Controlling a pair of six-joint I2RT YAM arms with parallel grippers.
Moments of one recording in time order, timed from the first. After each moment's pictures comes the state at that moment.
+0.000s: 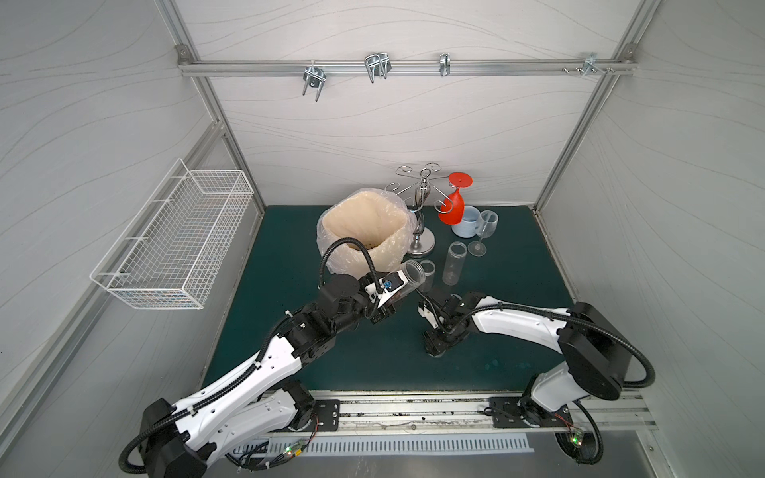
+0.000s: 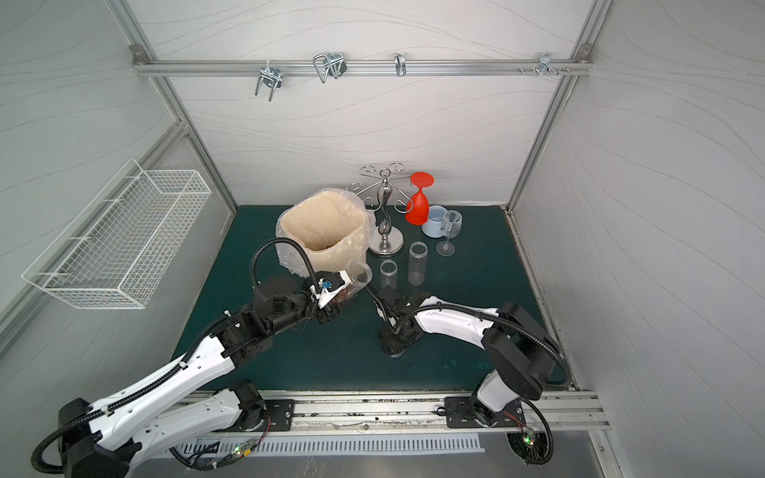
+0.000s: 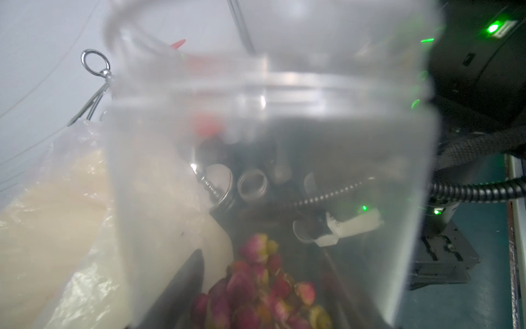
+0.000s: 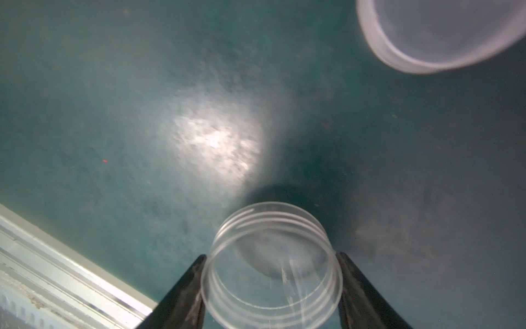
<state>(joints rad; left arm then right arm) -0.77 0.91 0.73 -0.15 0.09 0.40 0.95 1.56 0.89 -0.69 -0.14 0.35</state>
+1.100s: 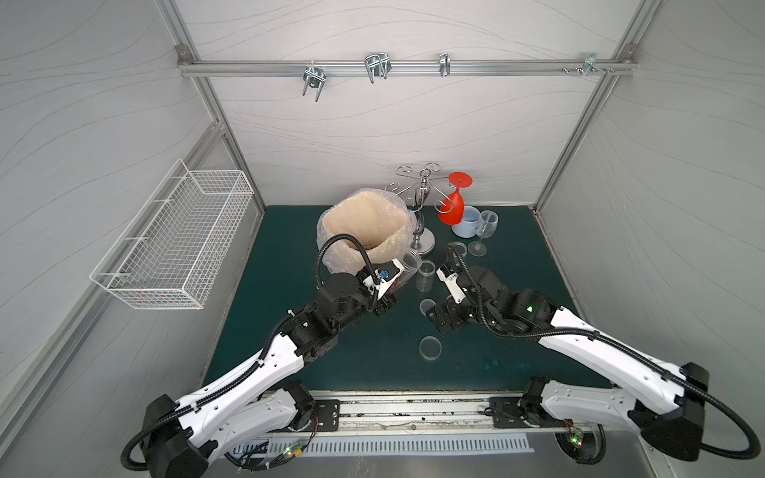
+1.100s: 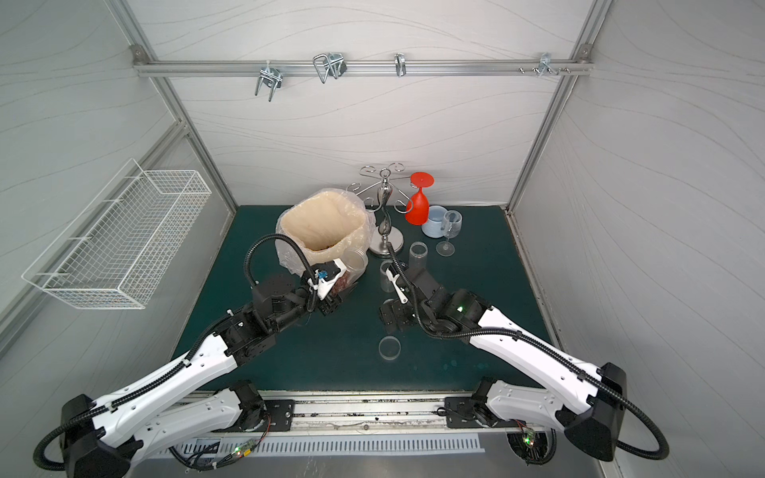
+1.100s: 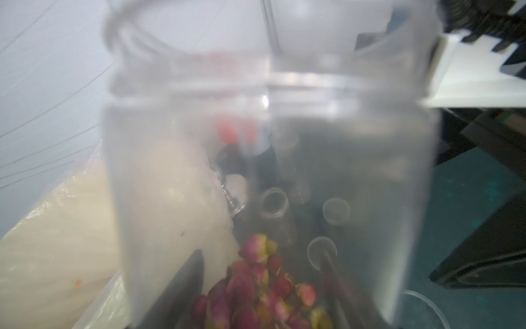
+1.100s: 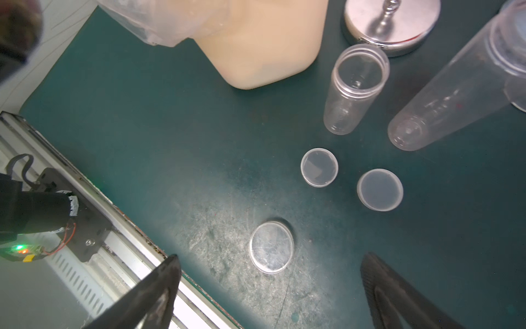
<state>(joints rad) -0.77 0.93 0.75 -0.06 -0.04 0.31 0.94 1.08 1.02 -0.79 0.07 0.35</state>
